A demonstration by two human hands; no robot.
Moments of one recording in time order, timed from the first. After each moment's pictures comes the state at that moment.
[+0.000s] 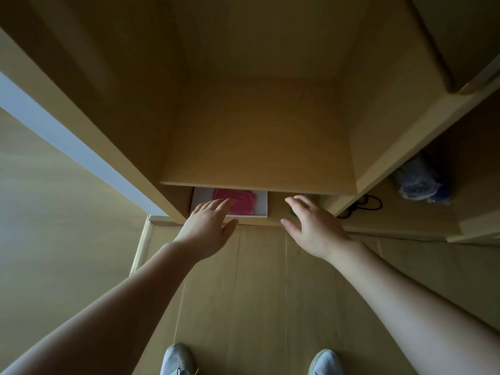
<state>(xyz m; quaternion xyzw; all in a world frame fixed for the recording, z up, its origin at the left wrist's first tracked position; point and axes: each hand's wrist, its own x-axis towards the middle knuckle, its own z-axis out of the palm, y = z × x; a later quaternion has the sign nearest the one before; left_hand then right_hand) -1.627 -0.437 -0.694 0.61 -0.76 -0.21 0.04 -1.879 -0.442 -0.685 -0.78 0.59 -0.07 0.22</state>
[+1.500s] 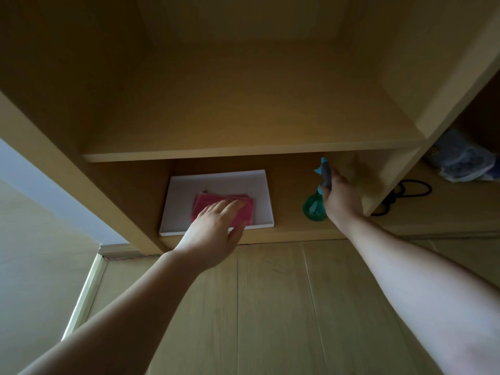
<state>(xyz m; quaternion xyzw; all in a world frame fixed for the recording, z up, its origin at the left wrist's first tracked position) -1.629 -0.492 -0.937 0.52 -0.82 -0.14 0.17 -1.922 -0.554 -0.985 -0.57 0.78 -0.24 0.12</state>
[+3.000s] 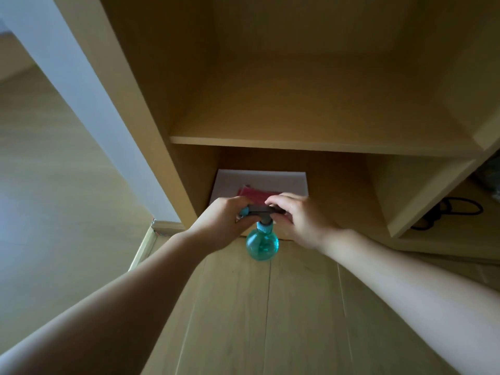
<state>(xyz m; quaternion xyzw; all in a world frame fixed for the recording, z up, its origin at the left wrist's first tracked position) -1.564 -0.457 -0.906 0.56 -0.76 -0.23 0.24 -1.767 -0.476 -0.915 -0.84 0.40 -0.28 0.23</state>
